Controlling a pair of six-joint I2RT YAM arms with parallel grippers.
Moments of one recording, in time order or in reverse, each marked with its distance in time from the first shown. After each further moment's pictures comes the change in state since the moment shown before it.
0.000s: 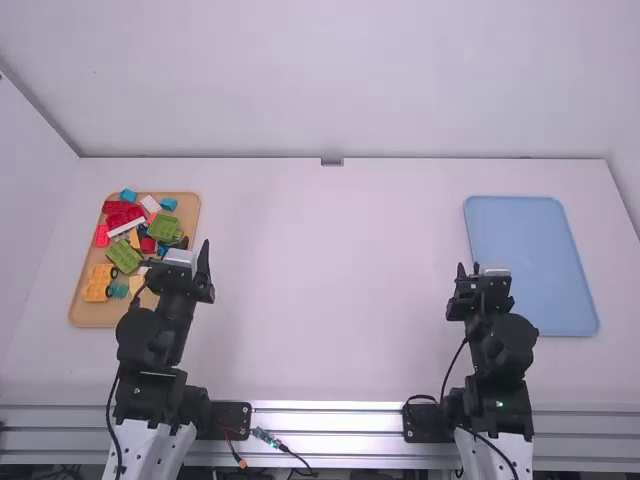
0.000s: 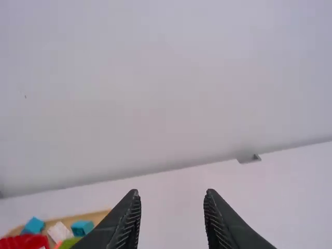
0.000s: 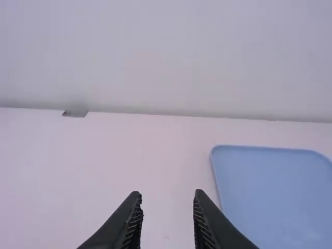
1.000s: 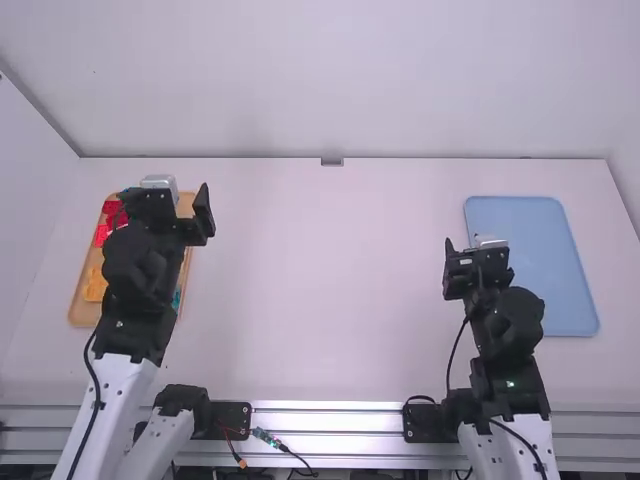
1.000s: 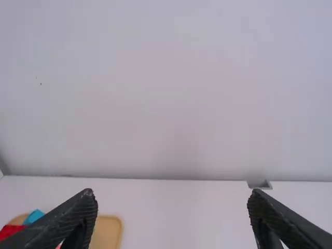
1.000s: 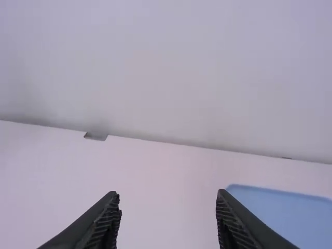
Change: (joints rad) left arm 0.000 0.454 0.454 -0.132 -0.124 -0.166; right arm 0.122 0.220 0.218 0.035 0.042 -0.024
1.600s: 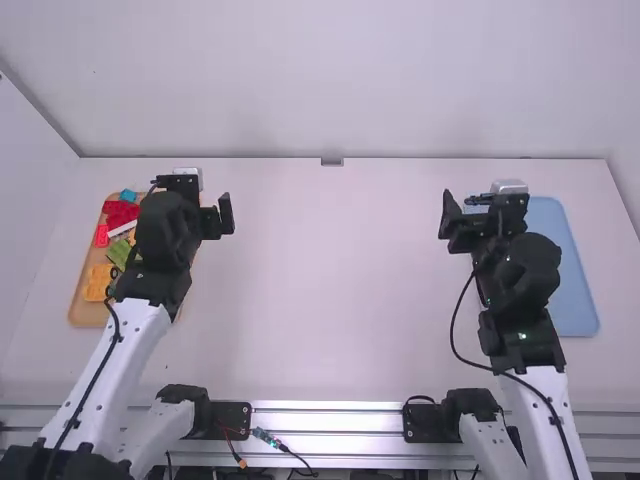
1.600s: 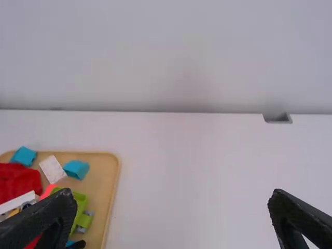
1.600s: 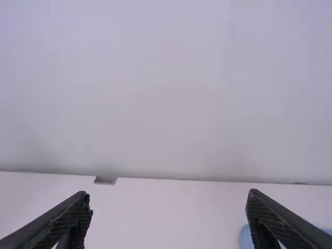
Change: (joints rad) left arm 0.000 0.272 0.072 -0.122 -0.008 -0.016; right arm 0.000 0.298 0.301 0.044 0.001 0.116
